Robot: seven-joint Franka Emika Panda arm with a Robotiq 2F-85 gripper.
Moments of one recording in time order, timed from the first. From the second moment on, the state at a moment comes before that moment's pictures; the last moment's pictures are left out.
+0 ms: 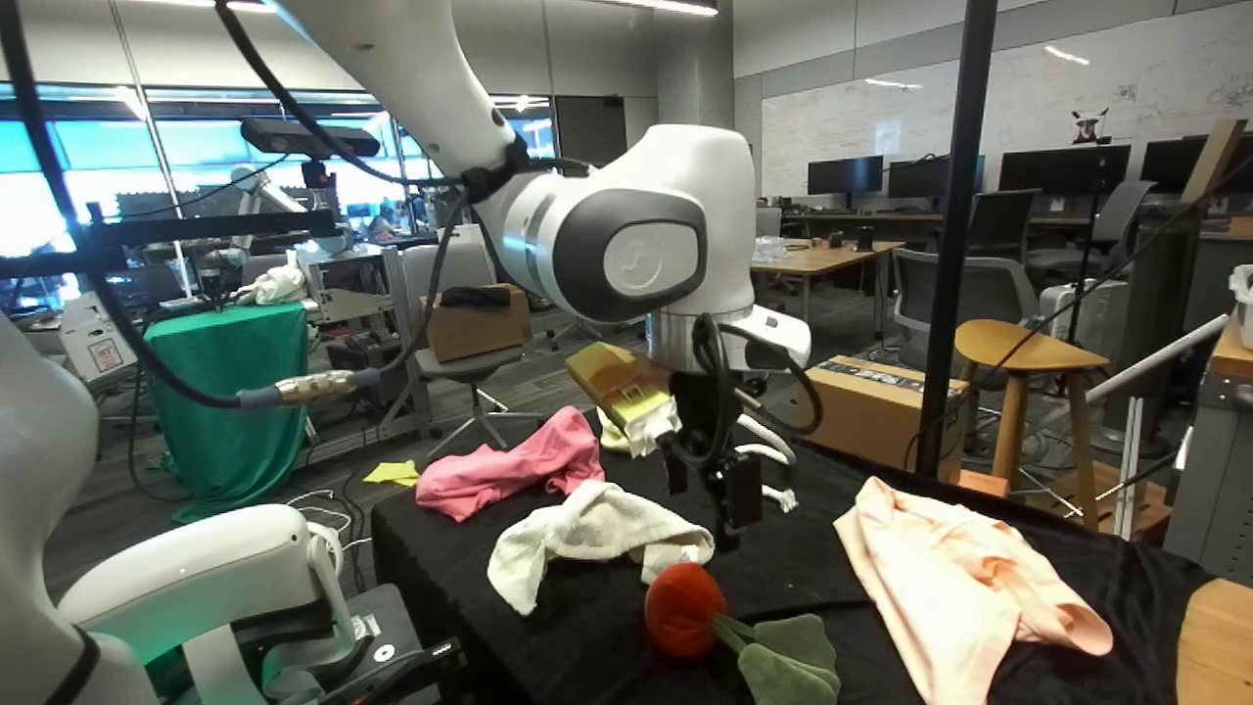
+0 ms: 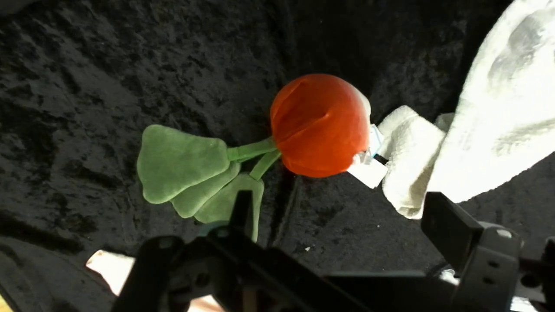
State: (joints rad) arm -0.02 -0.07 0.01 -2.58 0.04 2.53 0.11
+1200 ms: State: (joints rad) arm 0.01 0.23 -0.06 -2.54 -0.09 2.80 0.31
